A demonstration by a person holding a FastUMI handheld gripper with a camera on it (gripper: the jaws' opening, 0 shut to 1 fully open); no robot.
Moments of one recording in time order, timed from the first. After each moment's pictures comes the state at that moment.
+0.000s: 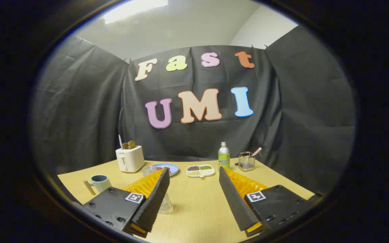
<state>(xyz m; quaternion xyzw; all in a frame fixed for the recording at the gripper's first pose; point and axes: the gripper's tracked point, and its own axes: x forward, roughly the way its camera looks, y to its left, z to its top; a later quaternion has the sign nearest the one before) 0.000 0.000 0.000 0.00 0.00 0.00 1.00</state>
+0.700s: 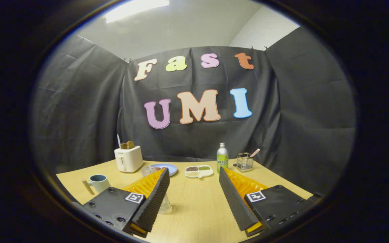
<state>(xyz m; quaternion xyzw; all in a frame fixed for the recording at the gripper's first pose) -0.002 -0.001 0.001 -0.01 0.00 -0.01 1.00</state>
